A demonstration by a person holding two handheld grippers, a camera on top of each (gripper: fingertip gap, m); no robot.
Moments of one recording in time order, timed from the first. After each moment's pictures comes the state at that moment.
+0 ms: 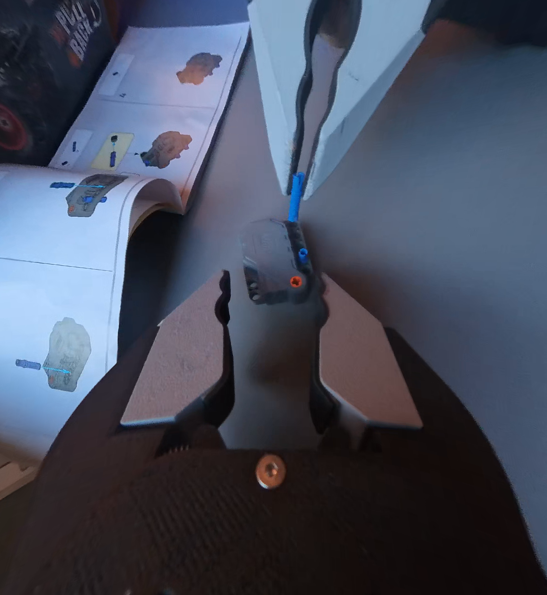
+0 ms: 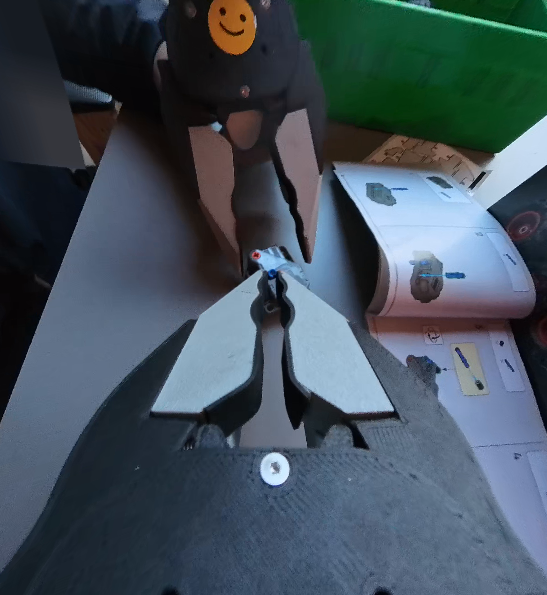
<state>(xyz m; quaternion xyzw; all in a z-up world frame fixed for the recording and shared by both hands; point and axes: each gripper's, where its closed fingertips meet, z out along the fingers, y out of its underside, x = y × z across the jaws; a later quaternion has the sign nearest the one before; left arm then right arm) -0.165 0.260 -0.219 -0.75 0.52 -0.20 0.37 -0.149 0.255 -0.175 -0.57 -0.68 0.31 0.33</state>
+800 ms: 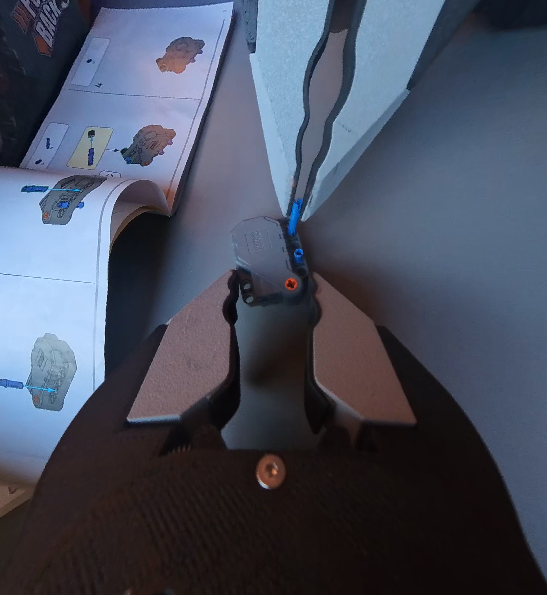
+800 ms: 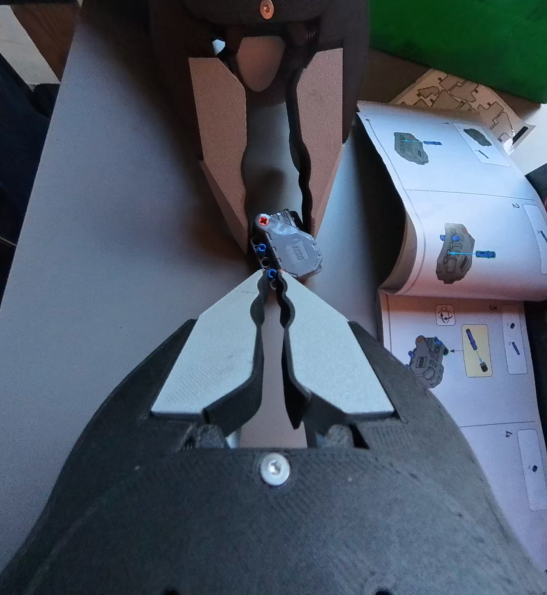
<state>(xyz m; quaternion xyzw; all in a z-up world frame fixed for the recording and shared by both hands) -0.159 0.259 -0.225 -0.75 0.54 -0.20 0.34 -0.142 0.253 -0.202 -0.58 -0.72 0.24 0.29</state>
